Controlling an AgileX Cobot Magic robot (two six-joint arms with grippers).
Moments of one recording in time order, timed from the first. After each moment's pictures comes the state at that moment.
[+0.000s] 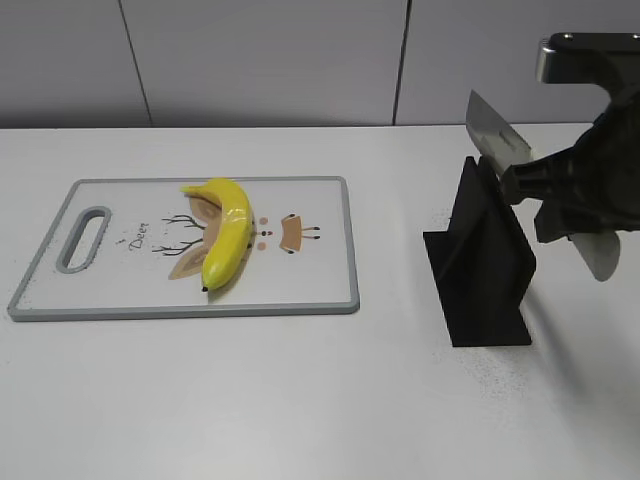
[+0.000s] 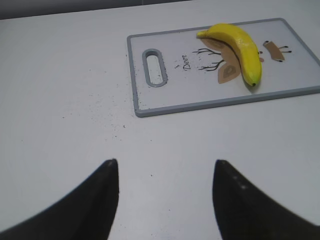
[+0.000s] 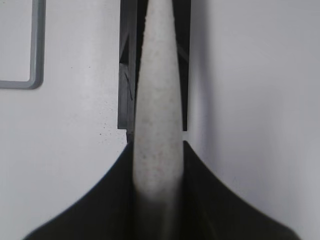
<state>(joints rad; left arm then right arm) -0.09 -0.01 -0.47 -0.07 1.09 0.19 0.45 1.40 -0.96 -0.15 0.80 0.50</state>
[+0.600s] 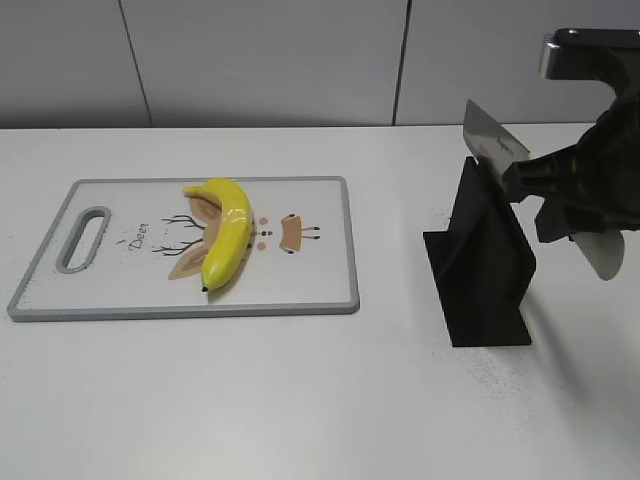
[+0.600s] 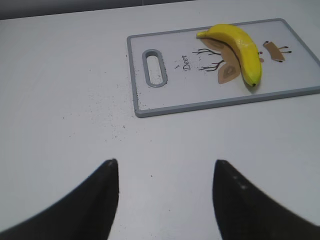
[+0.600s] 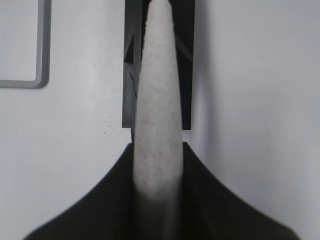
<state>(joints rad) -0.09 -0.01 -0.47 -0.07 1.09 0.19 0.45 1.38 -0.95 -0.15 0.80 0.50</state>
